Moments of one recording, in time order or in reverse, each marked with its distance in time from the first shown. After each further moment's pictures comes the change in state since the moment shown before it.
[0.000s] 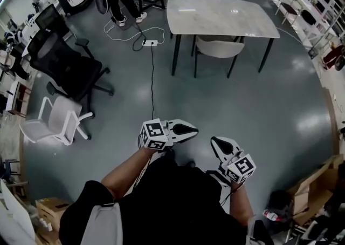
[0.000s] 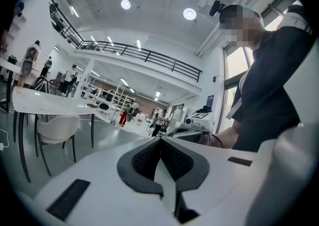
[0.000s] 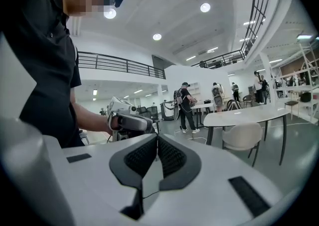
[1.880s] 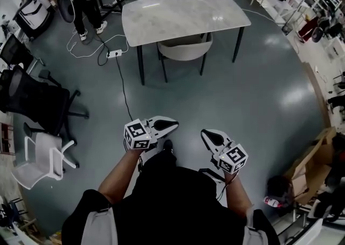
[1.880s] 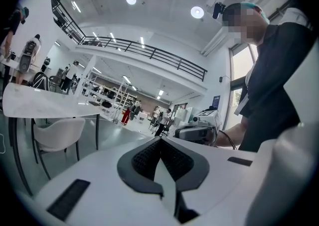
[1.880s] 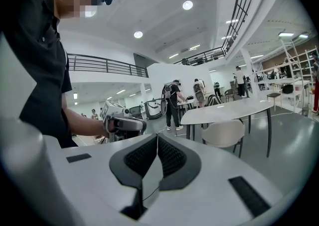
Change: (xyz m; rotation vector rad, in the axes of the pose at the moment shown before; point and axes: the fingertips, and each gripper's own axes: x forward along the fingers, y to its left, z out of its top) left arm 0.066 0.182 0.031 -0.023 0.027 -0.005; right arm 0.039 -0.184 0.008 0.127 0.016 -0.178
